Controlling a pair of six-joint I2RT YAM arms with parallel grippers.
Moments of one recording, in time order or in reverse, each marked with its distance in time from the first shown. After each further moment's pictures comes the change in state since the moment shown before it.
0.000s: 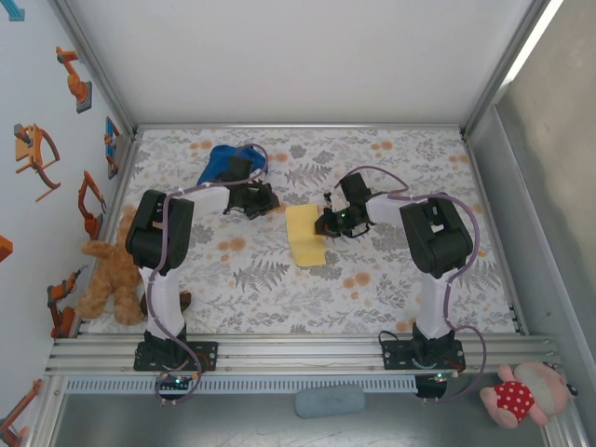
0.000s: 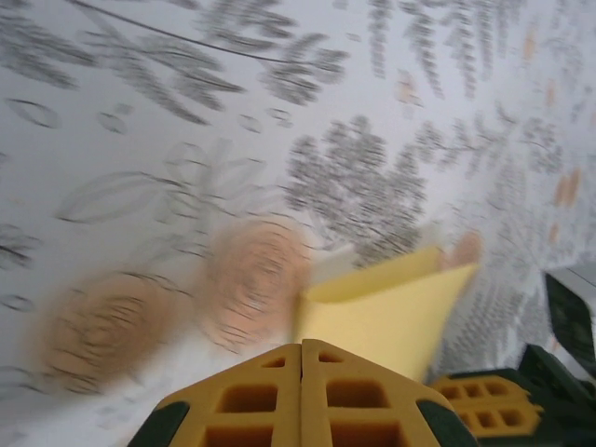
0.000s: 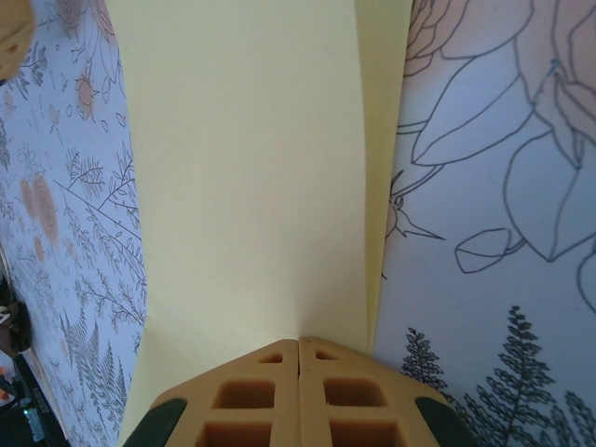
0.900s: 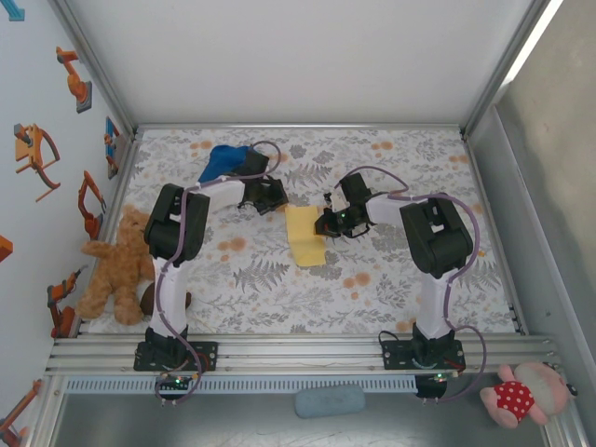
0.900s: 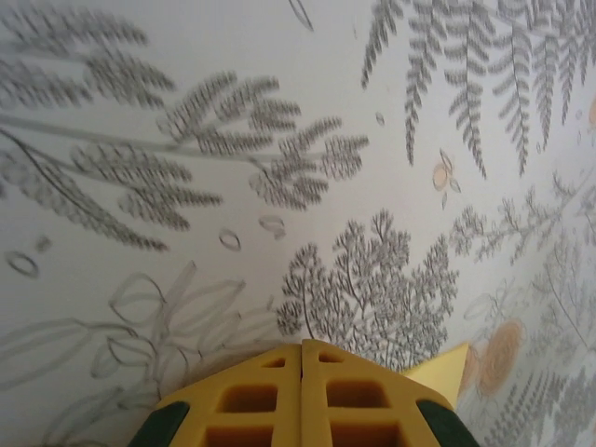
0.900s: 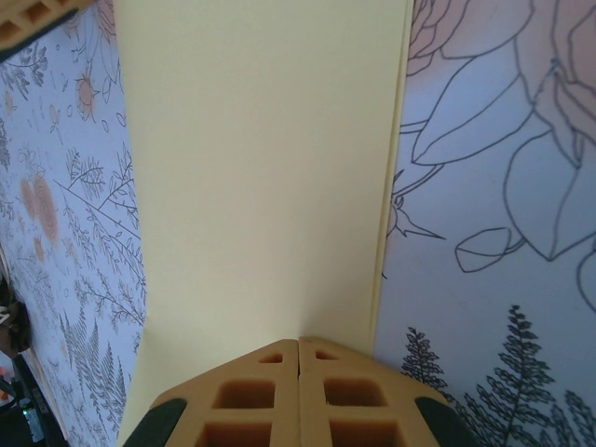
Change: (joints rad) left arm -0.039 0.163 0.203 -0.085 -0.147 -0.068; right arm 0.000 -0.002 -0.003 0.003 0.001 0.000
